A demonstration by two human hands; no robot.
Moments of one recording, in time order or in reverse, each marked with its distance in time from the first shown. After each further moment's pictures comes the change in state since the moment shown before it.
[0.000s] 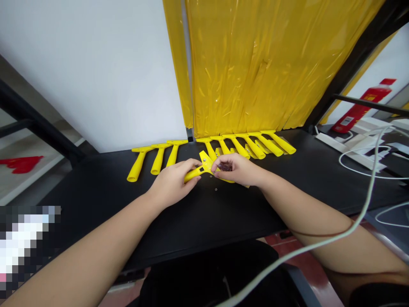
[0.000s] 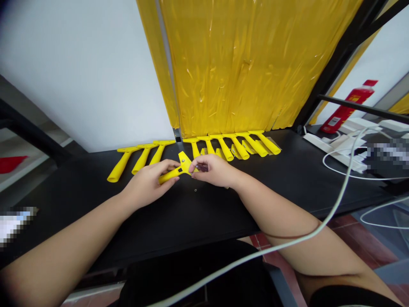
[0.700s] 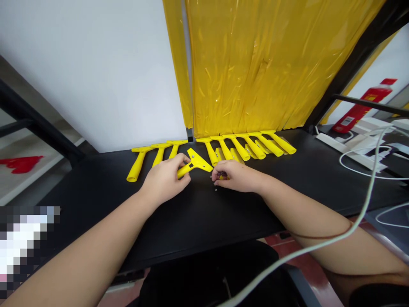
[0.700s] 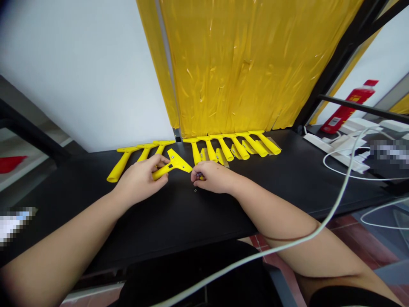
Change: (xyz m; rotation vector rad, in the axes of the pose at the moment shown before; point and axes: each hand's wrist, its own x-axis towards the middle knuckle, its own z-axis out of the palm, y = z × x) left_hand 0.004 -0.001 -0.016 0.131 -0.005 -0.251; right_hand -0.005 -0.013 0.002 -0.478 -0.129 0.016
